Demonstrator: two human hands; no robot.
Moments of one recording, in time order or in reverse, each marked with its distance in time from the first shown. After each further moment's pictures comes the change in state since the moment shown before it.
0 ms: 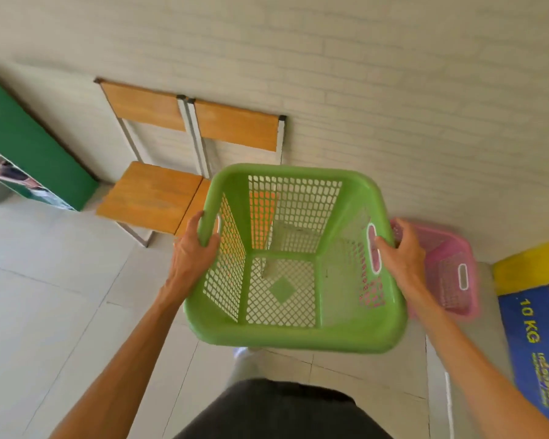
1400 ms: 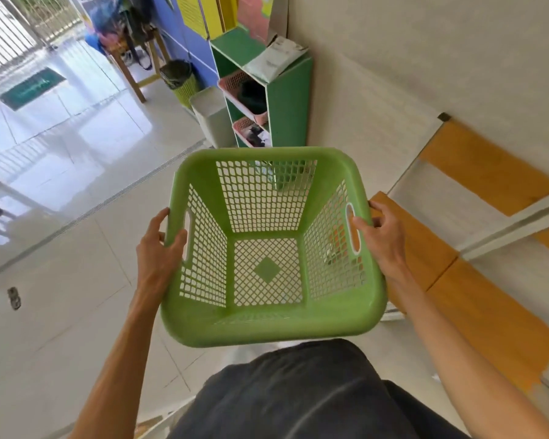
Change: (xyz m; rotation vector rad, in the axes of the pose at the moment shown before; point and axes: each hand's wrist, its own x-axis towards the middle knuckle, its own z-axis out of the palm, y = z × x) left_hand 0.186 -0.487 -0.617 -0.068 0.621 -0.574; right_hand -0.206 -0.613 0.693 0.173 -0.627 -0.369
